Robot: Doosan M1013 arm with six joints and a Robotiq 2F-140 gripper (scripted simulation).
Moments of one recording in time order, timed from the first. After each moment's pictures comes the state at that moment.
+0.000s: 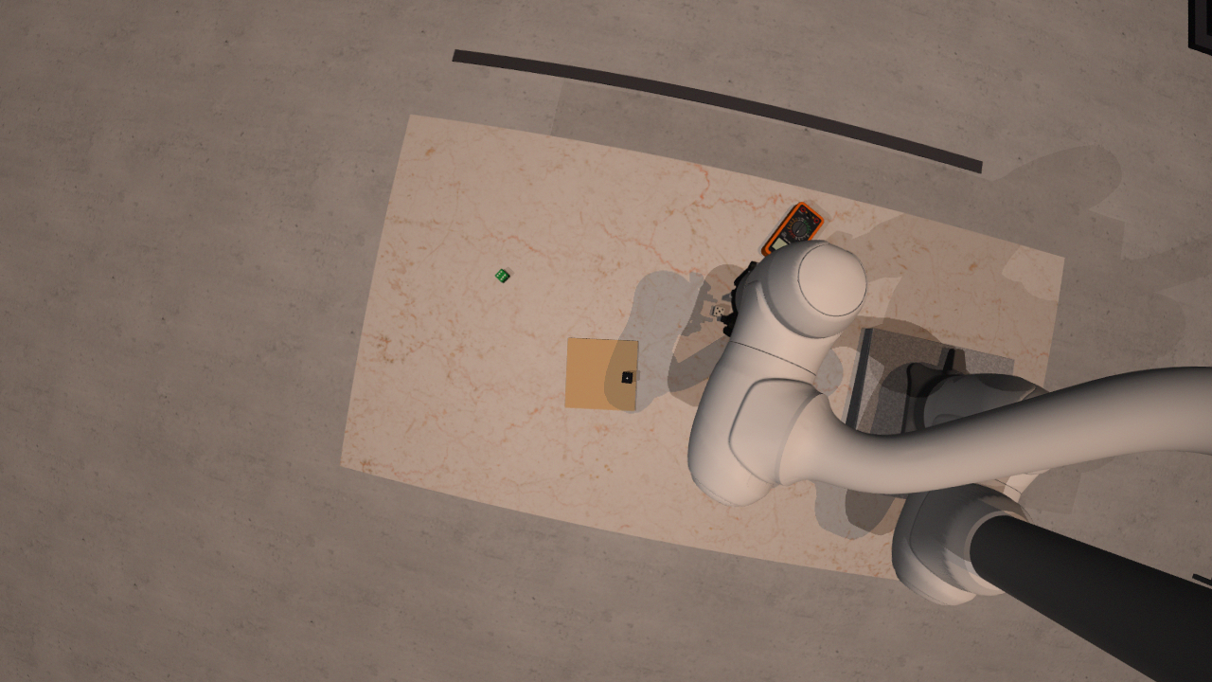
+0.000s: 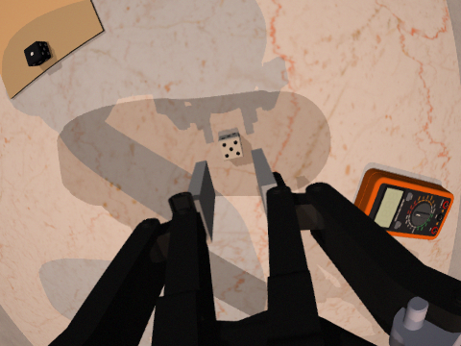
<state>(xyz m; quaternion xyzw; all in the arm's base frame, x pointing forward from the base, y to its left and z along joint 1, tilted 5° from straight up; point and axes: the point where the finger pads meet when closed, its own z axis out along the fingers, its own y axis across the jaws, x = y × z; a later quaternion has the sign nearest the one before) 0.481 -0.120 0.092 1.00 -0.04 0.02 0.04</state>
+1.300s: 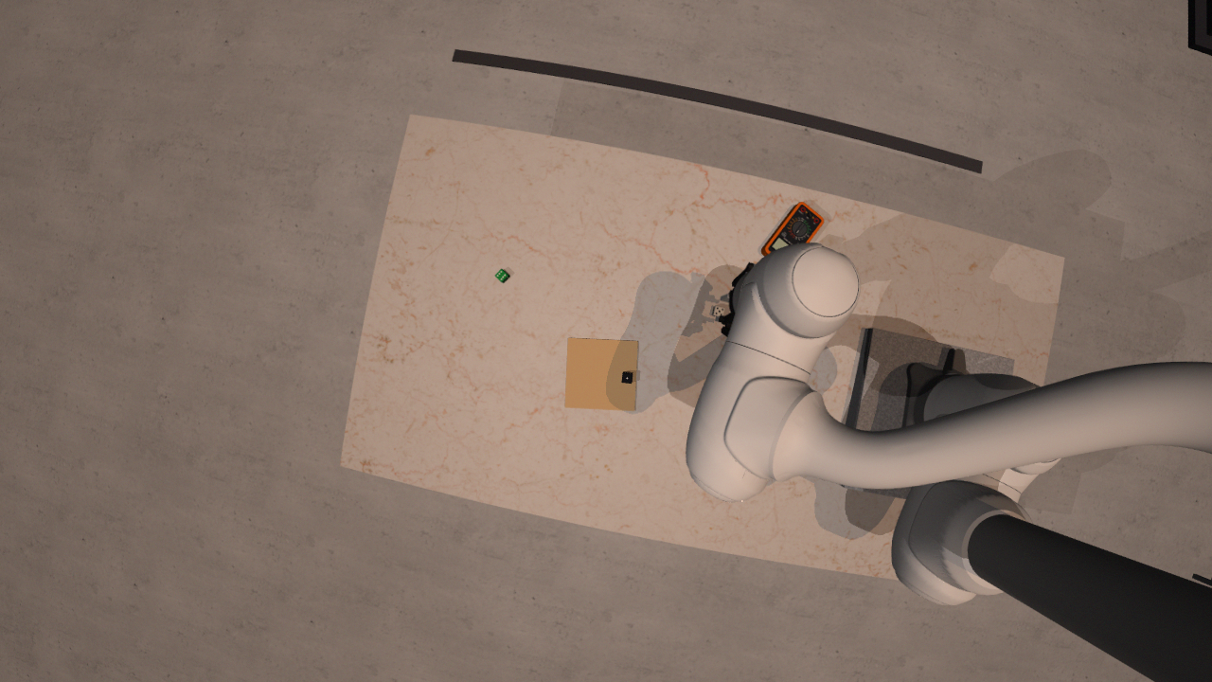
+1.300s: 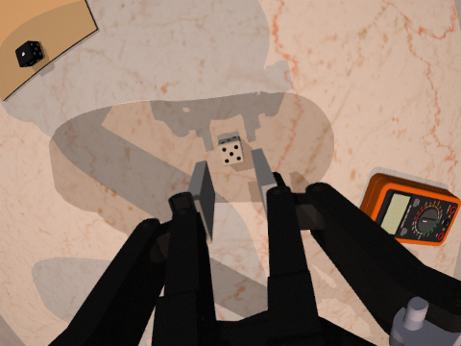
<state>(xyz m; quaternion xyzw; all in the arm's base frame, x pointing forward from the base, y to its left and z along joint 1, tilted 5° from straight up) 0.482 -0.121 0.077 1.00 -0.04 0.02 0.04</state>
